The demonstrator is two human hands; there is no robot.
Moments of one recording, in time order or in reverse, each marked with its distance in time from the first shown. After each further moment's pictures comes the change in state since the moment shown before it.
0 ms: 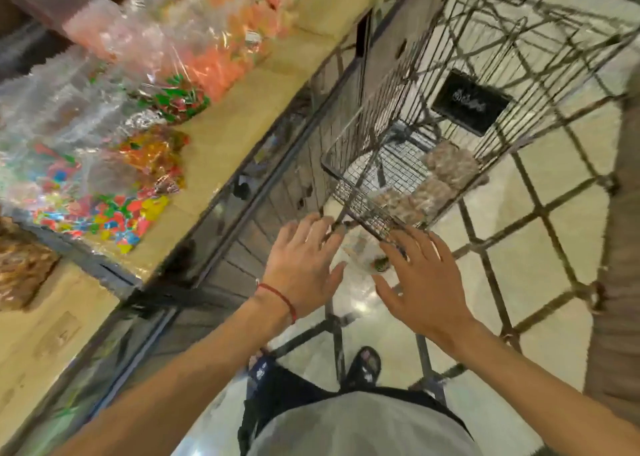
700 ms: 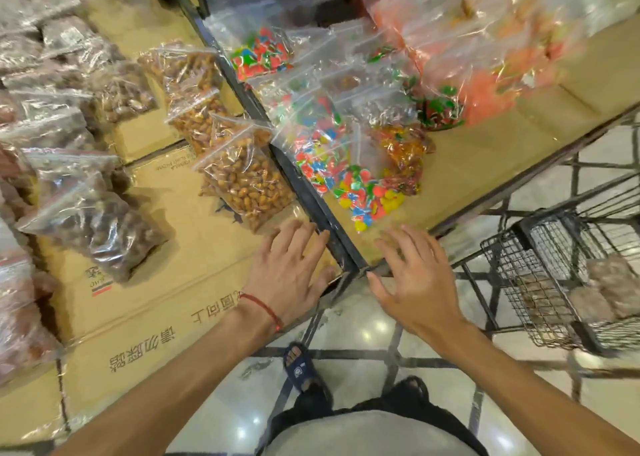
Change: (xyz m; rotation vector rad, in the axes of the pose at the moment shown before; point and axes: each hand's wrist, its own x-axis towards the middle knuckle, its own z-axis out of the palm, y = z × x) left_hand -0.265 -0.298 0.009 -0.041 0.082 -0.542; right_hand 0.142 -0.364 0.034 0.117 0.102 -0.528
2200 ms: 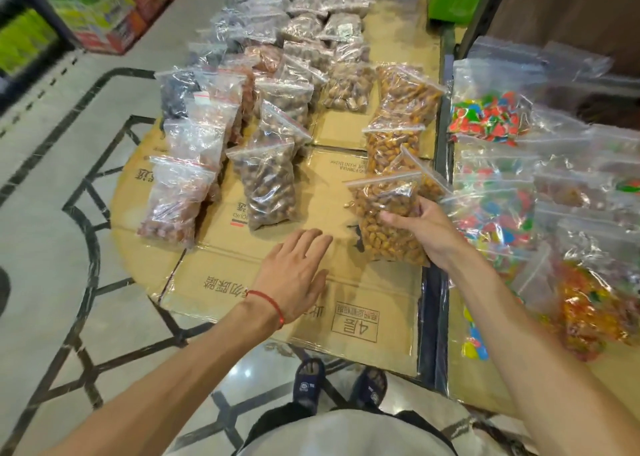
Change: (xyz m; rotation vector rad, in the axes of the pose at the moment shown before) left_hand -0.050 -0.088 0.006 -0.062 0.050 -0.712; right_hand 0.286 -0.110 0.077 1.274 -0.903 0.226
